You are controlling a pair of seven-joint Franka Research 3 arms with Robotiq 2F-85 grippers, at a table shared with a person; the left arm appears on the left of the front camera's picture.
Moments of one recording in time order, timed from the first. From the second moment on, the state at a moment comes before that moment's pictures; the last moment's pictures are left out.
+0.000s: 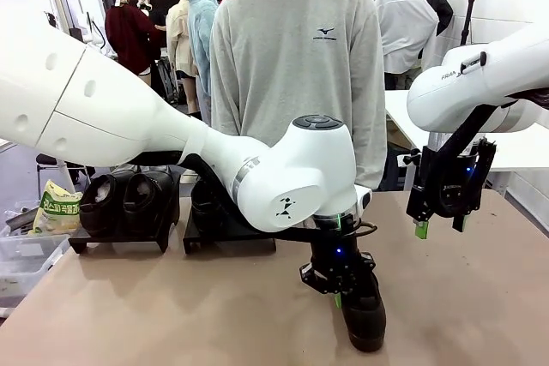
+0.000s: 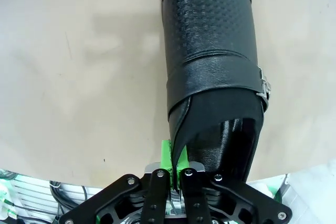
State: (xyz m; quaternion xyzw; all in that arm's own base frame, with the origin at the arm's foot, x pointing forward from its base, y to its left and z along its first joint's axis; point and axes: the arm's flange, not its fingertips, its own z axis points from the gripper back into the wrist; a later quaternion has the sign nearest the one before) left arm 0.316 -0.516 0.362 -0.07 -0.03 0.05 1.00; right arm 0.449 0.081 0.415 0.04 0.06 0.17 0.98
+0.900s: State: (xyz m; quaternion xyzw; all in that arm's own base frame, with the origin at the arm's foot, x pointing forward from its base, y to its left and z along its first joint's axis) left arm 0.374 -0.362 0.489 -0.08 -0.22 -0.02 0.97; right arm 0.449 0.081 0.415 0.04 0.06 0.17 0.98
